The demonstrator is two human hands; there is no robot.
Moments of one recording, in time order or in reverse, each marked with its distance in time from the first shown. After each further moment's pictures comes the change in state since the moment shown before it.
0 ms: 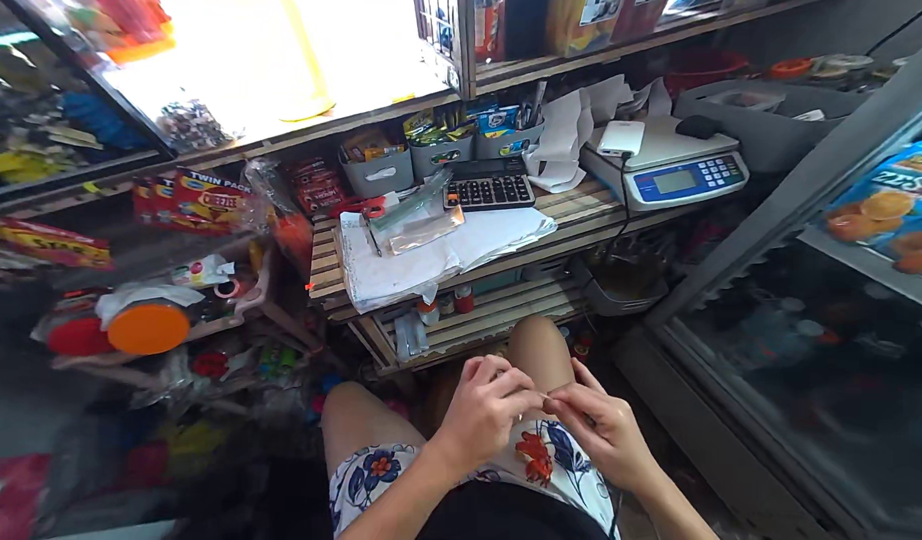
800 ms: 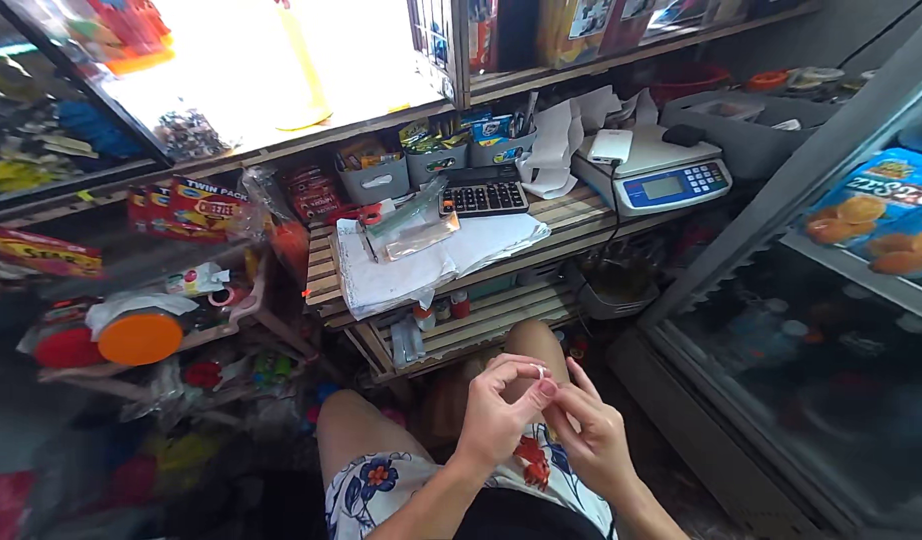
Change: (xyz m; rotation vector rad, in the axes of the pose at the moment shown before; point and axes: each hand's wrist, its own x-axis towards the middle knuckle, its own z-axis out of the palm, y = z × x) left_hand 0.025 0.032 0.005 -0.786 0.221 -0.548; right_hand 0.006 -0.018 0.022 -0.116 0.204 -0.053
